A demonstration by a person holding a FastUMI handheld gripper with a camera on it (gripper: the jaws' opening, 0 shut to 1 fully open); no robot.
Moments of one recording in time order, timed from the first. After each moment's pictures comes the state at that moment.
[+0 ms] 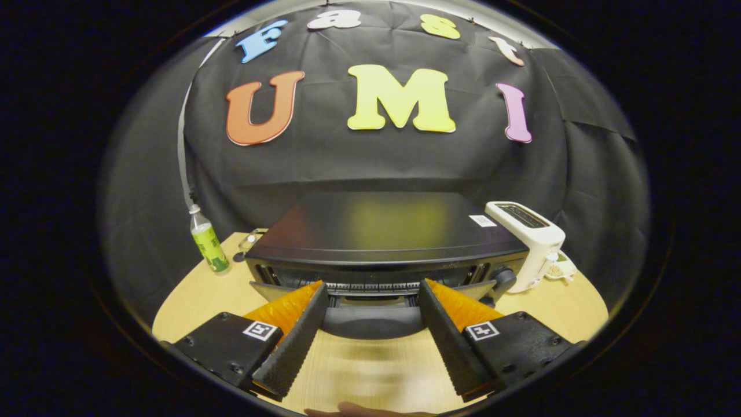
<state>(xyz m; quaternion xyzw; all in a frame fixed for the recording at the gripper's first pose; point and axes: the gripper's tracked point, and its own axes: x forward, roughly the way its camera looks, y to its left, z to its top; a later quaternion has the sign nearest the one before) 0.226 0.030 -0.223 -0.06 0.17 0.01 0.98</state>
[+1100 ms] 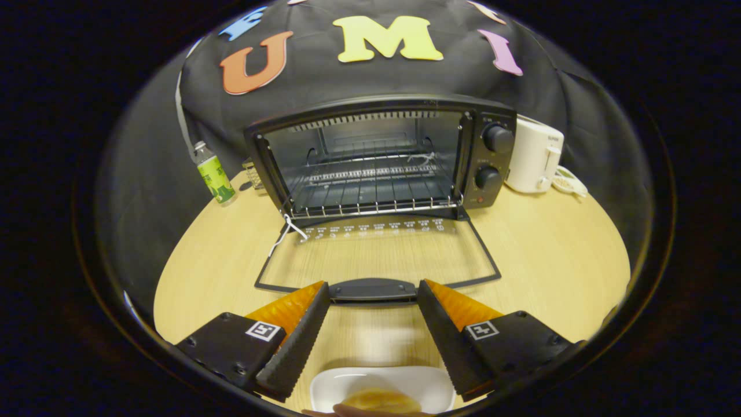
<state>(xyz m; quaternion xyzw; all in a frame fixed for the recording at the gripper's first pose) 0.135 0.005 -0.352 -0.03 0.32 0.01 0.95</state>
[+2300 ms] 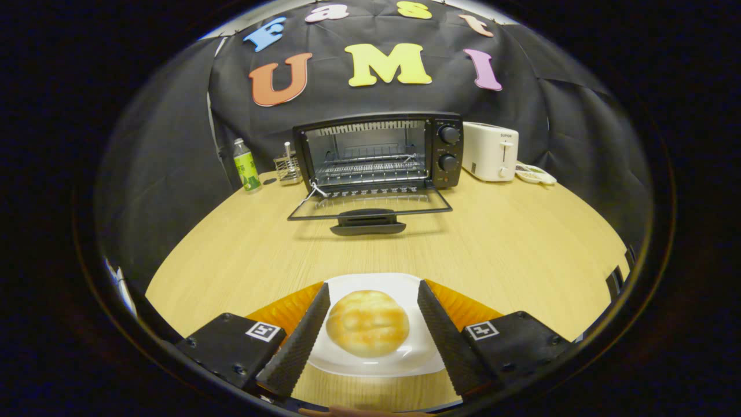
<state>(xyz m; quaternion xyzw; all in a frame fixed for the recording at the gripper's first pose) -0.007 -0.005 -0.375 -0.02 0.25 0.03 0.97</state>
